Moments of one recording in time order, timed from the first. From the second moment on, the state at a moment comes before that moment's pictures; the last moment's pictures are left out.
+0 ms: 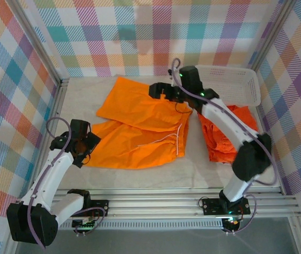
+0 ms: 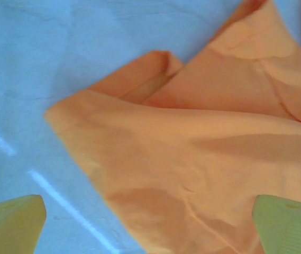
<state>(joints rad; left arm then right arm) -0.13 1.01 0.81 -0.99 -0.13 -1.10 0.49 1.63 1.50 -0.41 -0.37 0.49</state>
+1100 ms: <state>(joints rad) -0.13 1.36 0.71 -0.82 -0.07 -1.09 0.41 1.58 0.83 -0.49 -0.35 0.54</state>
